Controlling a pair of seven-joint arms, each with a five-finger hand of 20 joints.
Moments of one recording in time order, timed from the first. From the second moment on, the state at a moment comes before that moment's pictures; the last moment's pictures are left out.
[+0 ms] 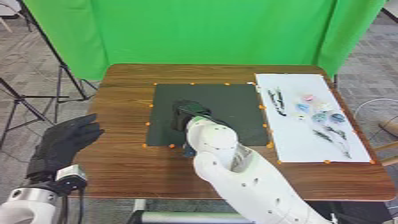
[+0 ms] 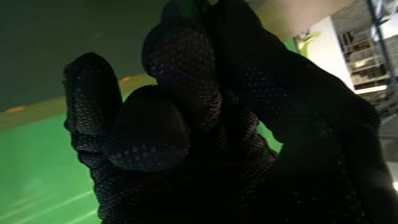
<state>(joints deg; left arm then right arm) 142.7 -42.7 -104.0 -129.5 32.7 22.1 18.5 -69.0 -80.9 41.9 -99.2 -132.0 -23.8 41.6</state>
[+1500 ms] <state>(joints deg) 134.8 -42.4 -100.2 -127.8 34.8 21.0 15.5 -69.1 -88.3 41.5 -91.3 -128.2 -20.6 53.3</state>
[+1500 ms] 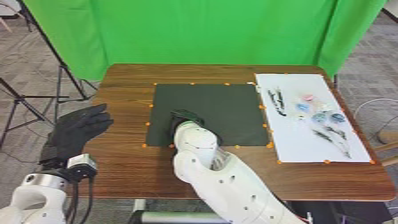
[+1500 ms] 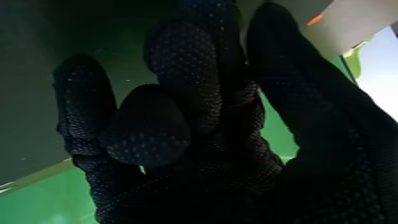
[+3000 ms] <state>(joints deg) 149.4 -44.8 -106.9 -131.8 39.2 25.4 19.3 -105.8 -47.1 86.9 -125.3 -127.2 -0.1 47.3</state>
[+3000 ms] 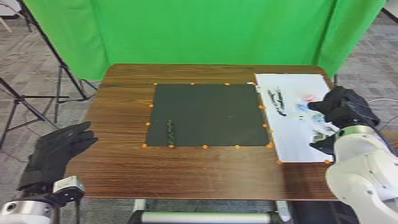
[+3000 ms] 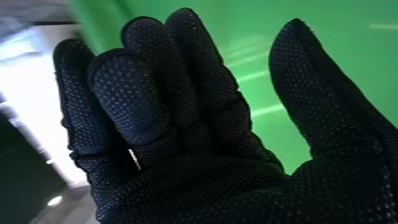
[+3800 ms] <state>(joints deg) 147.7 -44.9 -105.6 -131.7 39.2 24.5 18.6 -119.0 -49.5 94.6 -124.4 -132.2 2.9 52.6</state>
